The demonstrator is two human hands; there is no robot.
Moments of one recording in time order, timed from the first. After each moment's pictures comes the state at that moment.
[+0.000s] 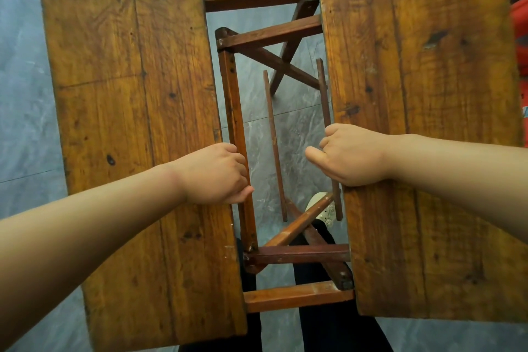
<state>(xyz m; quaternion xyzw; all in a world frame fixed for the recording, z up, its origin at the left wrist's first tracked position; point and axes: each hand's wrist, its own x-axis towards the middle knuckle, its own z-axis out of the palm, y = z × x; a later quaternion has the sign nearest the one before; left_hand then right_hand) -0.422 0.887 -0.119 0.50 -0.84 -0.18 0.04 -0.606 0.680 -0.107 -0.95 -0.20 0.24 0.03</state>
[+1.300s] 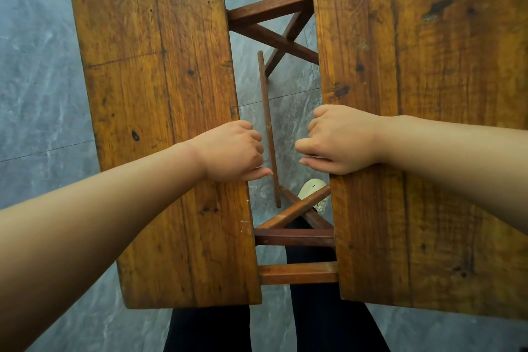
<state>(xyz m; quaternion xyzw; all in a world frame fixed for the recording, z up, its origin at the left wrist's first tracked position) -0.447 0.856 -0.151 0.50 -0.85 -0.13 0.06 -0.608 0.674 -0.129 -0.95 -0.25 0.12 0.13</state>
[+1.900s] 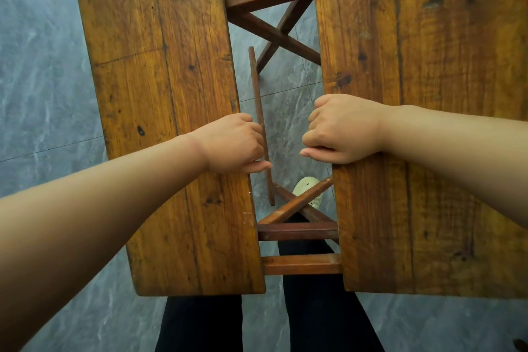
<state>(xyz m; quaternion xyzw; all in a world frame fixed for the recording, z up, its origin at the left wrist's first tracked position) -0.463 0.829 -0.156 0.51 -0.85 -0.16 0.03 -0.622 0.646 -0.135 -0.95 -0.25 0.11 0.12</state>
